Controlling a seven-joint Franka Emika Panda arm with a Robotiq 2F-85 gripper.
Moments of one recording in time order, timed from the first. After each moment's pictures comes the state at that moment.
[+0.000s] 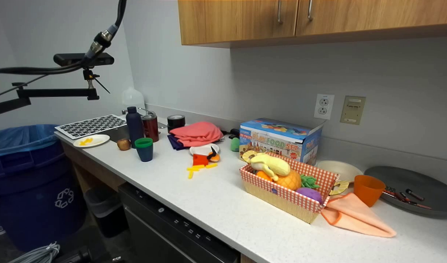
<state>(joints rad) 0.01 -0.10 -0.09 -1.69 0.35 2.38 -0.32</state>
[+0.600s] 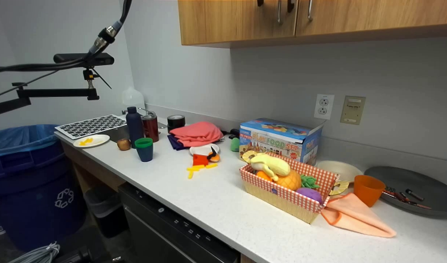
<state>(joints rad) 0.01 -0.03 -0.09 -1.65 0.50 2.33 -0.33</state>
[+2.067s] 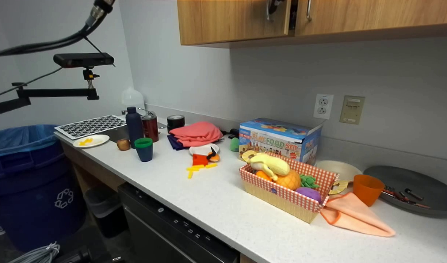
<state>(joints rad) -0.08 -0.05 -0.10 -1.60 0.71 1.94 -0.33</state>
